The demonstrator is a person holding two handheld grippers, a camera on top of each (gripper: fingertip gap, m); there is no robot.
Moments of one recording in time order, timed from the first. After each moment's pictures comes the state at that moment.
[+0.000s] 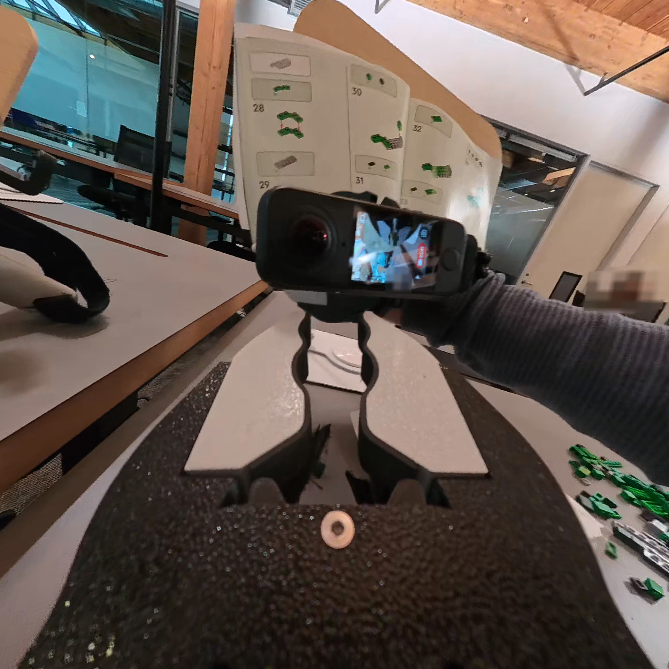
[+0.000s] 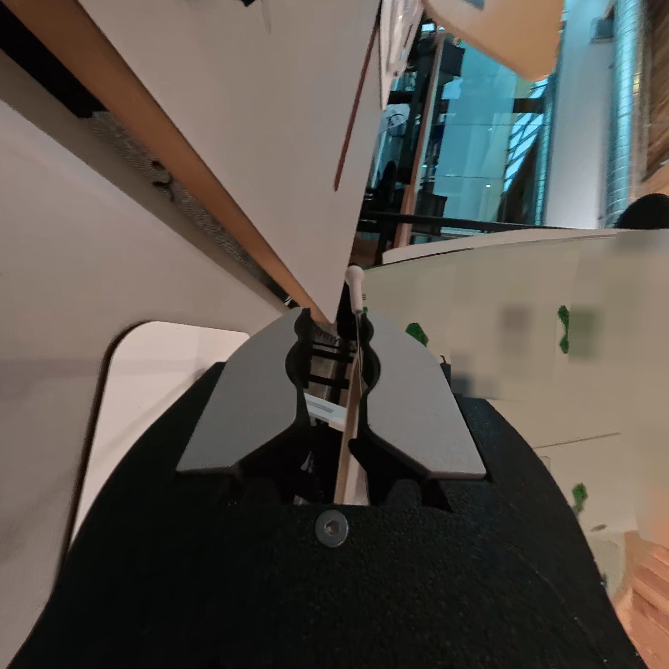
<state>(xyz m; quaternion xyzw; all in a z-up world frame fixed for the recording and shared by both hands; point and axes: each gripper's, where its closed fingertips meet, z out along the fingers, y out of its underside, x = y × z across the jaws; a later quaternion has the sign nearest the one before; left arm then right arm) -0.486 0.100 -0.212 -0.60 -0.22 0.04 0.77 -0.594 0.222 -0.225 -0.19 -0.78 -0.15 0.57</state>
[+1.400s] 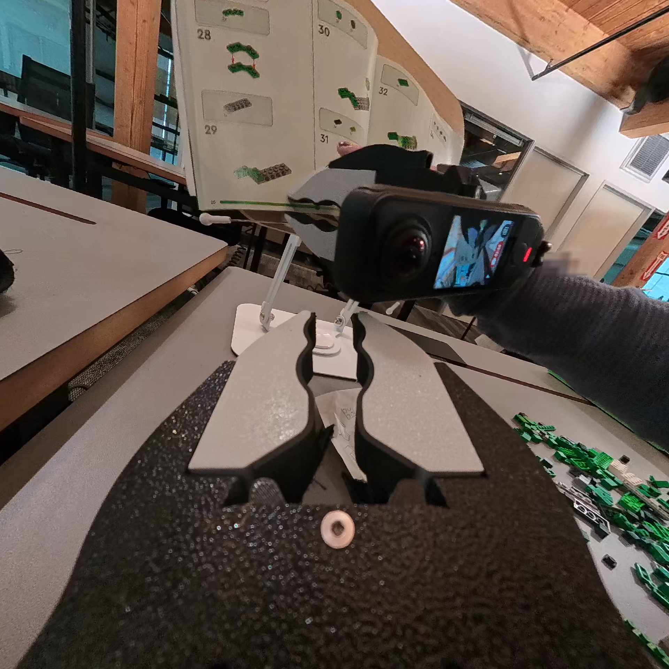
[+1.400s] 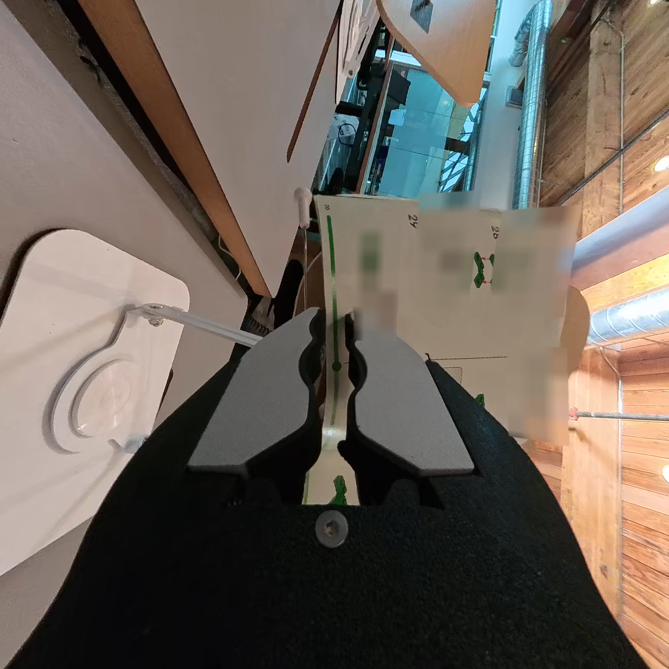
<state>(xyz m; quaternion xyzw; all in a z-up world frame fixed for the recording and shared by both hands) -0.471 0.118 -0.221 -0.62 -0.20 -0.04 0.76 -0.556 0.232 -0.186 -0.10 -0.75 -0.21 0.62</state>
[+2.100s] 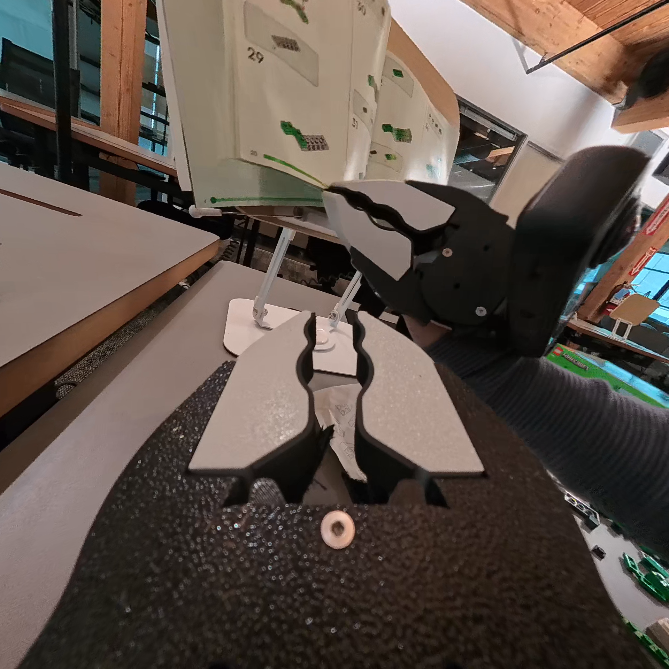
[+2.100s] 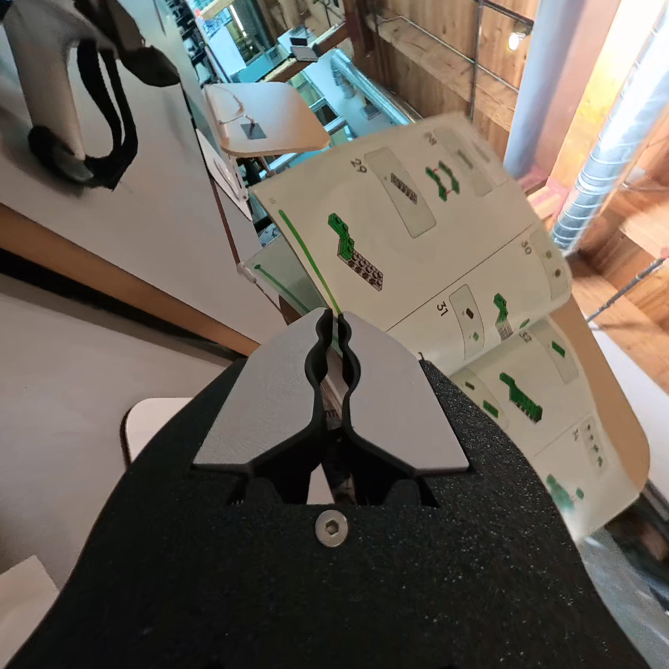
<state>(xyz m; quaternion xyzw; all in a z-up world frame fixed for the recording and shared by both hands) -0.467 0.120 -0.222 -0.63 -0.19 -0.05 0.75 -0.517 0.214 -0.166 -0.26 -0.60 0.09 0.75</state>
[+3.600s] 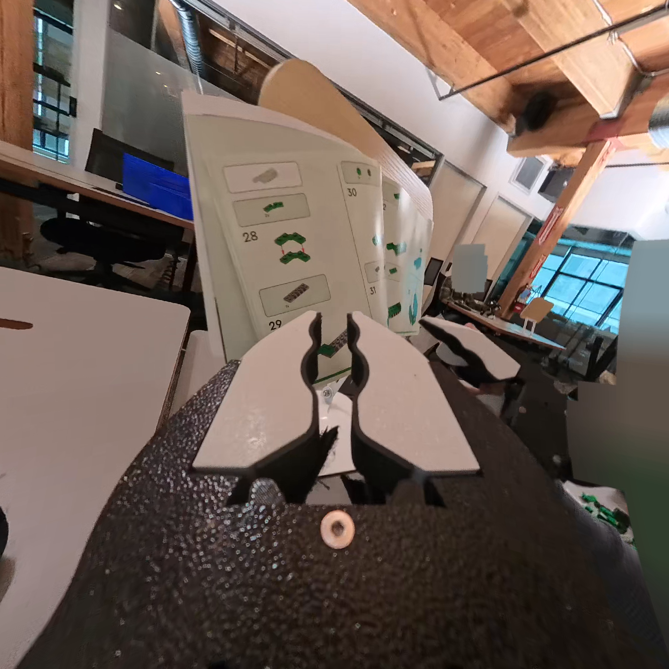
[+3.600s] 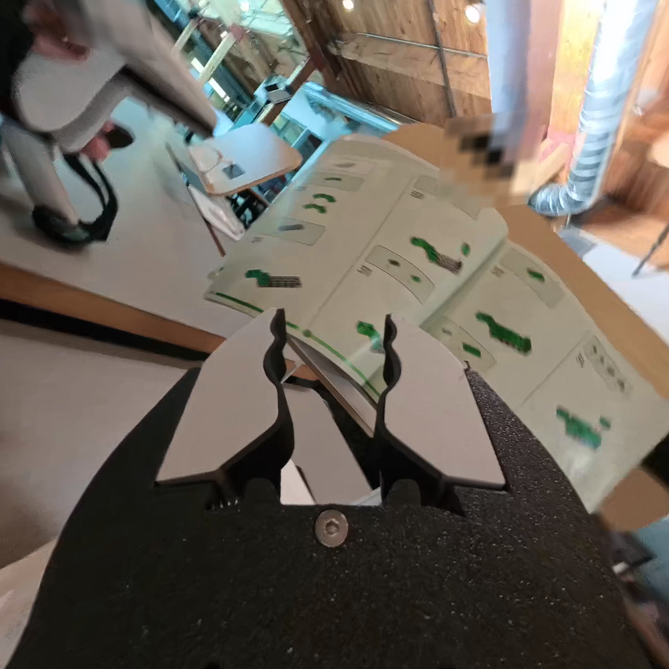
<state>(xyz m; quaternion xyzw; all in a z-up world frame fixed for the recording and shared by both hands) -0.561 0.156 -0.127 -0.61 -0.13 -0.13 0.77 -0.487 0.232 -0.153 -0.30 -0.57 0.17 0.75</state>
